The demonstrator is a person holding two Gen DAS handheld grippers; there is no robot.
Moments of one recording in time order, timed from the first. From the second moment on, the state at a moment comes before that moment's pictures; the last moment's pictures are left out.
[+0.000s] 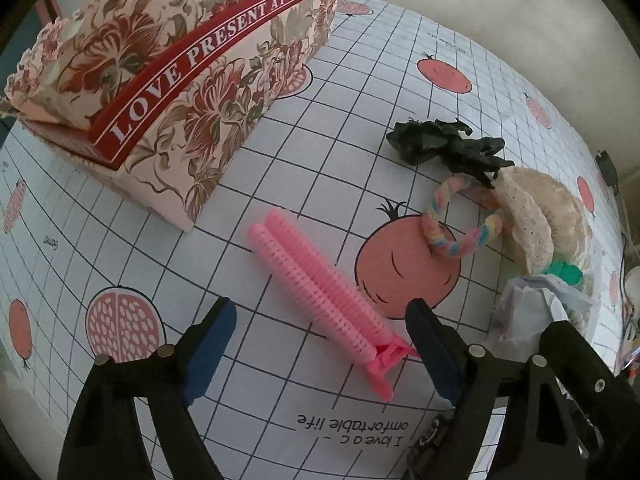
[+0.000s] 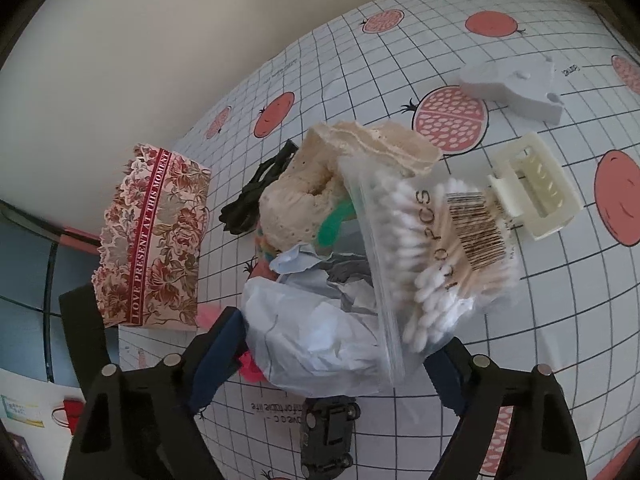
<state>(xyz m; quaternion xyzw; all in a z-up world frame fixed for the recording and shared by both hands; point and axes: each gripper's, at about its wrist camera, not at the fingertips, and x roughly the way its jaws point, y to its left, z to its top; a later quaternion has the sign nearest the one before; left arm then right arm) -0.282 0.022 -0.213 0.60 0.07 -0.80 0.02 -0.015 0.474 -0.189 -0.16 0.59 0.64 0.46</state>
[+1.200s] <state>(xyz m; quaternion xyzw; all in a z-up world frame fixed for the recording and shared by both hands) -0.312 0.049 -0.137 0.56 0.05 -0.83 -0.01 0.006 0.463 -0.143 -0.02 0.57 0.65 0.50</state>
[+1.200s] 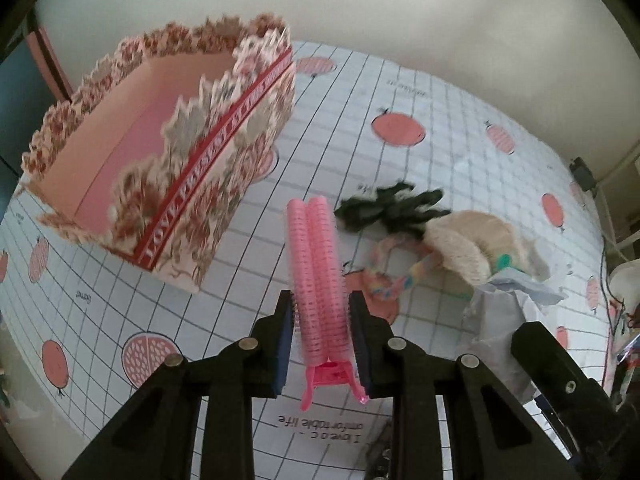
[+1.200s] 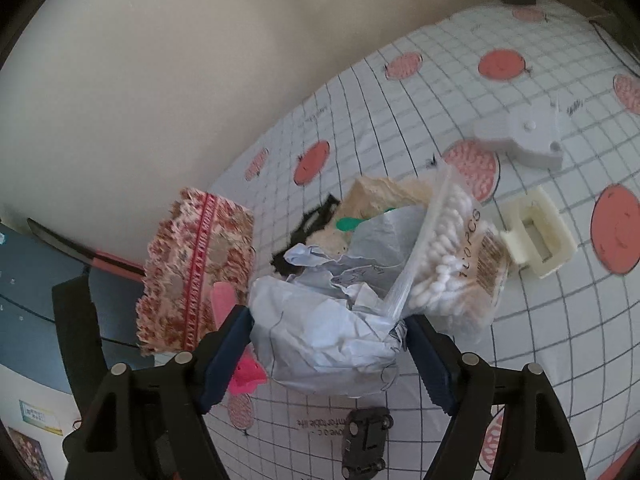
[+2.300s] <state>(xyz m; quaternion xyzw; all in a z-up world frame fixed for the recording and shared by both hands) -0.357 0.085 0.043 0.36 0.17 -0.92 -0.08 0.091 0.499 -0.006 0.11 0.41 0.68 0.60</state>
